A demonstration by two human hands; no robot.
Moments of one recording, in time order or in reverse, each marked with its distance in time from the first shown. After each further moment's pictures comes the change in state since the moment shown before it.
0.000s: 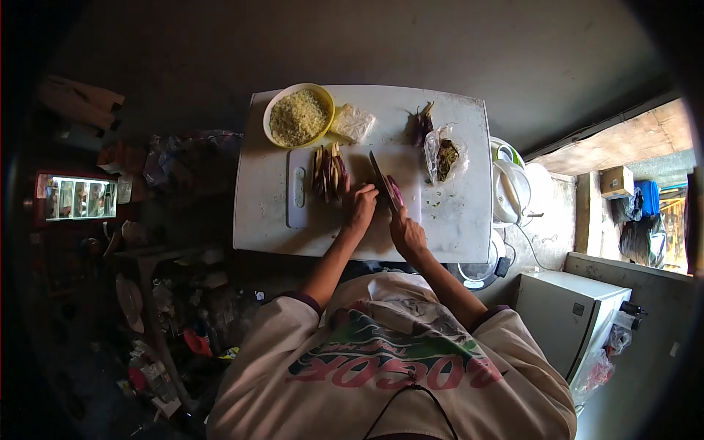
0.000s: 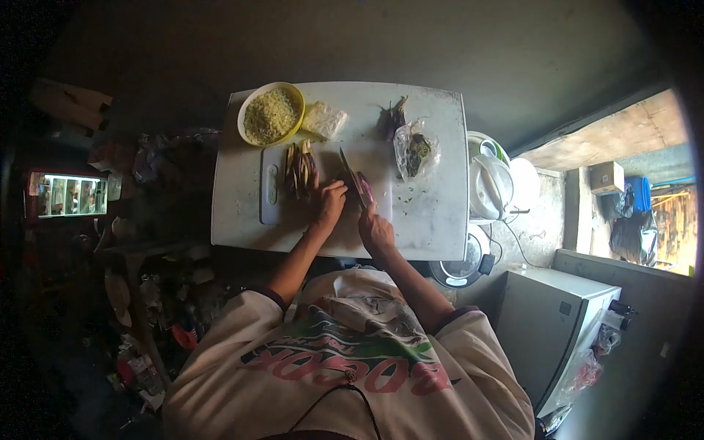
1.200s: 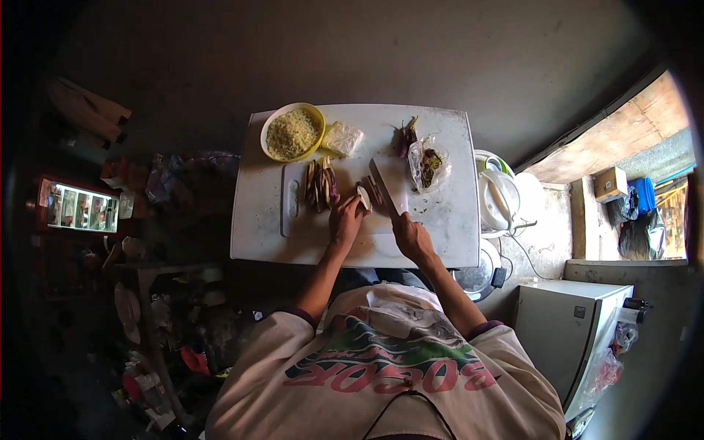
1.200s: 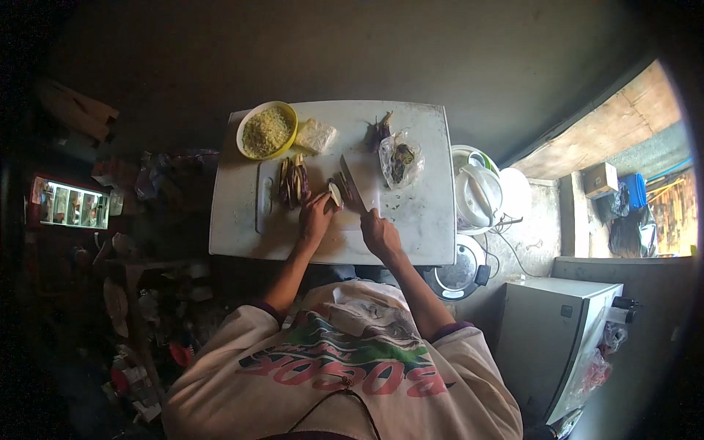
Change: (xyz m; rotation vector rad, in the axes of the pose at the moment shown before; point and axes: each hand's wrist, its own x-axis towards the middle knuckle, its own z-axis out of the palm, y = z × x) left_hand -0.018 0.020 -0.029 -0.037 0.027 -0.069; right_hand -0.021 0.013 -0.052 0.147 0.060 -0.101
